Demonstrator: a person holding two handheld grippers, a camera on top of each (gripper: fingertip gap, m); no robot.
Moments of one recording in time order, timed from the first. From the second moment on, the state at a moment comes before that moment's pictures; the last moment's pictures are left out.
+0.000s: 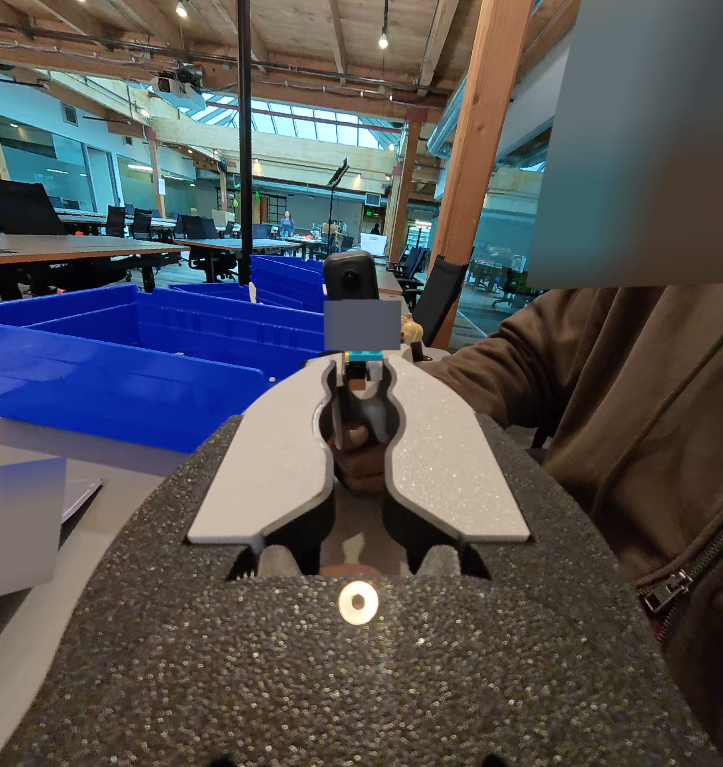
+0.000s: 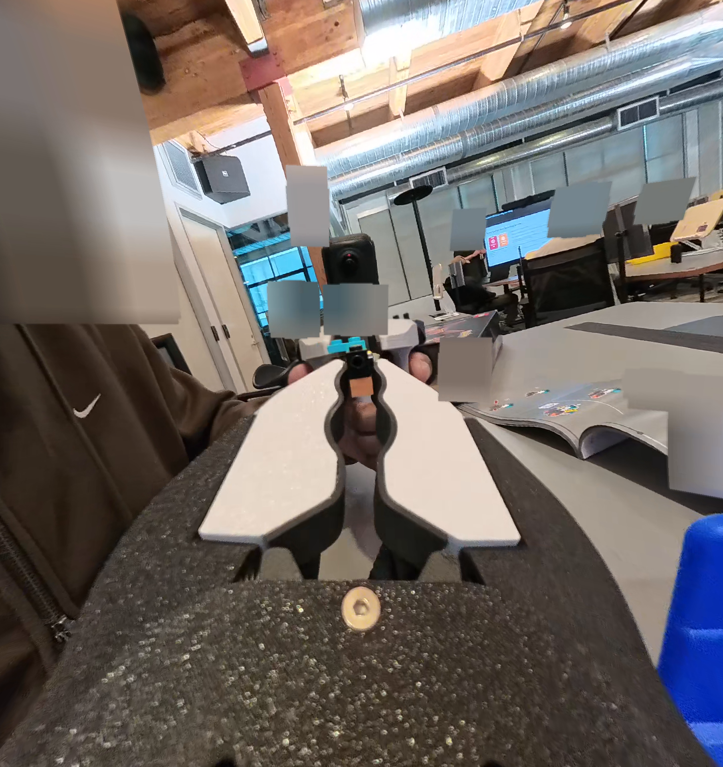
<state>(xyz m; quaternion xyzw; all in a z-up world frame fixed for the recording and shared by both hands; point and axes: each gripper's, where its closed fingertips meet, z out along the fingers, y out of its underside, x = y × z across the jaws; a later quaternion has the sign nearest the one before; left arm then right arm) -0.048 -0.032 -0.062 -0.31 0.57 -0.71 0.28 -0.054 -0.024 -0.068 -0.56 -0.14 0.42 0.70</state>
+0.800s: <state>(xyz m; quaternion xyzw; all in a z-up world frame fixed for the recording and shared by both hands) -0.052 -0.032 -0.068 -0.30 0.62 -0.64 0.35 -0.069 -0.015 -0.082 -0.61 -0.18 0.36 0.69</state>
